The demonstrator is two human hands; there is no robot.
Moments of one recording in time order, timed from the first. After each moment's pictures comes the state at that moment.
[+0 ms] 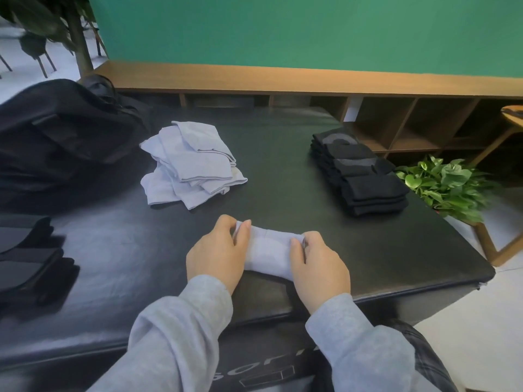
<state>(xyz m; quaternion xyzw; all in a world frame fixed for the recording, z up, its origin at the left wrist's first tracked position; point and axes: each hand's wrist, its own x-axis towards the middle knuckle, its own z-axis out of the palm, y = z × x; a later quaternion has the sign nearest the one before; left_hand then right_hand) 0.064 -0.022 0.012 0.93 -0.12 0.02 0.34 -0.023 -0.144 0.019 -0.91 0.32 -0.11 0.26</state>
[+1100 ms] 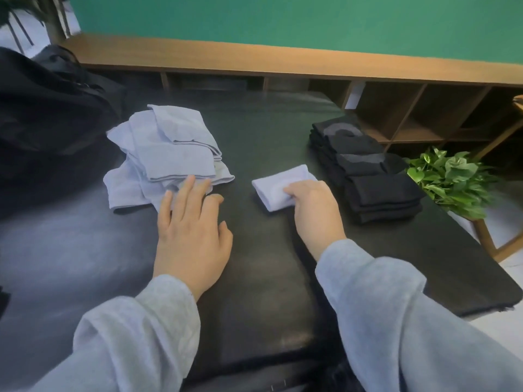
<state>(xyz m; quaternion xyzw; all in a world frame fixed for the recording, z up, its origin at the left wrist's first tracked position) 0.113 -0.033 -0.002 0.92 -0.26 0.20 0.20 0.080 -0.230 0.006 -0.95 0.15 -0.21 0.18</state>
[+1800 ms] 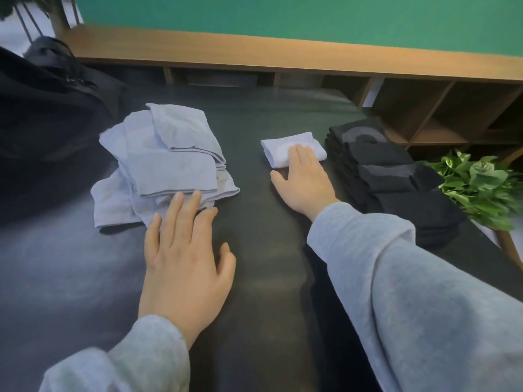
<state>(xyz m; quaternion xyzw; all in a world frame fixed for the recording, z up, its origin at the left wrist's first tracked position) 0.122 -0.038 -0.008 0.94 -0.22 0.18 0.19 0.186 -0.266 -0.005 -0.96 0.16 -0.16 0.14</state>
